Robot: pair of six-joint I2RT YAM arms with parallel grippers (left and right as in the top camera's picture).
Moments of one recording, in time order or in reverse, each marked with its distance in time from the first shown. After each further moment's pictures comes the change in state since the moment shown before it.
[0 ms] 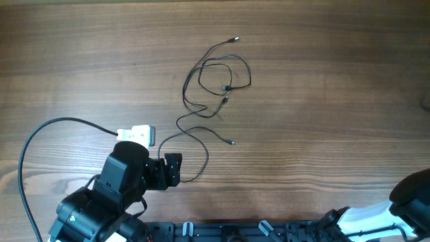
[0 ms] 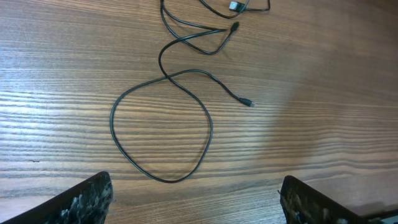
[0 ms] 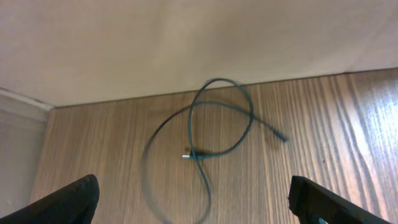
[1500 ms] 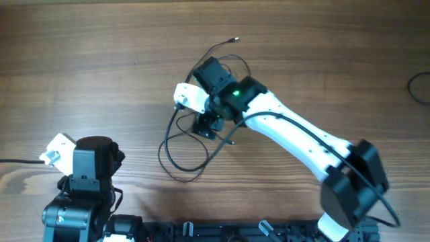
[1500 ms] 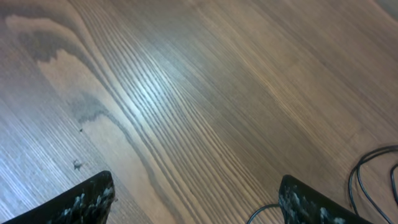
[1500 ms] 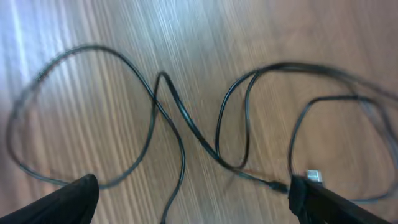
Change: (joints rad) left arm 0.435 0.000 0.000 -0.092 -0.486 -0.287; right arm 1.533 0.109 -0.214 0.002 -0.464 -1.301
